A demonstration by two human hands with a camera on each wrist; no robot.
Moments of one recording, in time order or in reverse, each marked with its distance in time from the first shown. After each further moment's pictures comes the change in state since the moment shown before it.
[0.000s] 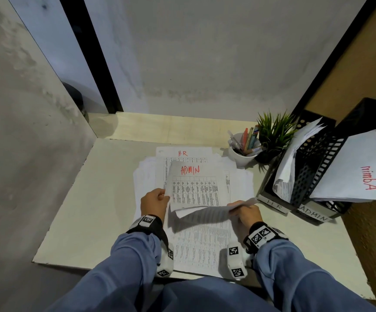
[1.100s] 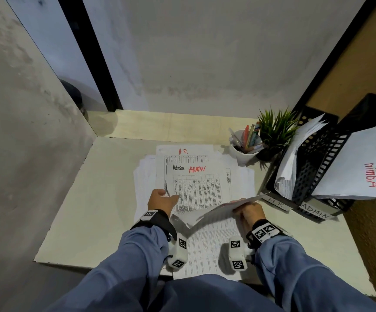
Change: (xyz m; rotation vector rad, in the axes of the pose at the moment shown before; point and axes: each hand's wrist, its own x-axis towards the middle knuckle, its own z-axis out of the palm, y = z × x) left_hand 0.004 0.006 0.019 -0.130 -0.070 -0.316; right_hand -0.007 -0.007 0.002 0.160 0.051 0.075
